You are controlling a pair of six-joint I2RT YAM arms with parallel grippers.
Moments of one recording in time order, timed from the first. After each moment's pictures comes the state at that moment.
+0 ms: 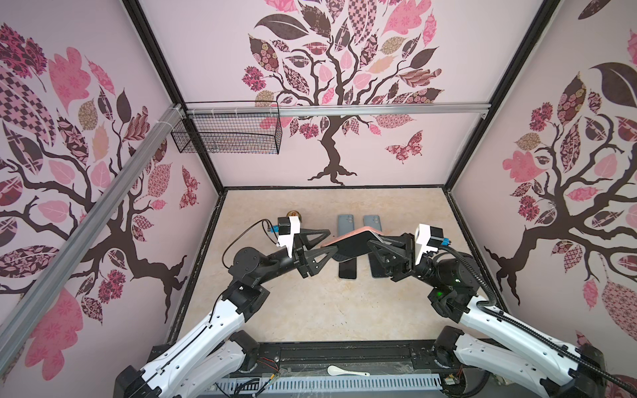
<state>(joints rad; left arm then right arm) -0.62 0.83 0.66 0.46 0.56 -0.40 0.78 0.83 0.63 0.74 -0.45 0.27</state>
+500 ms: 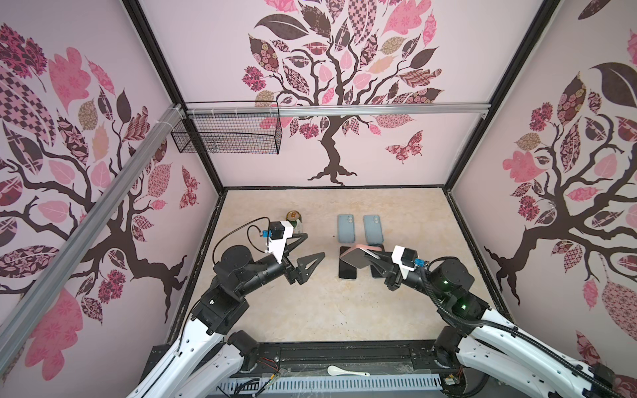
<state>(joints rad) -0.59 0.71 0.86 -0.23 0.41 -0.15 0.78 0.70 0.55 0.25 -0.31 -0.25</state>
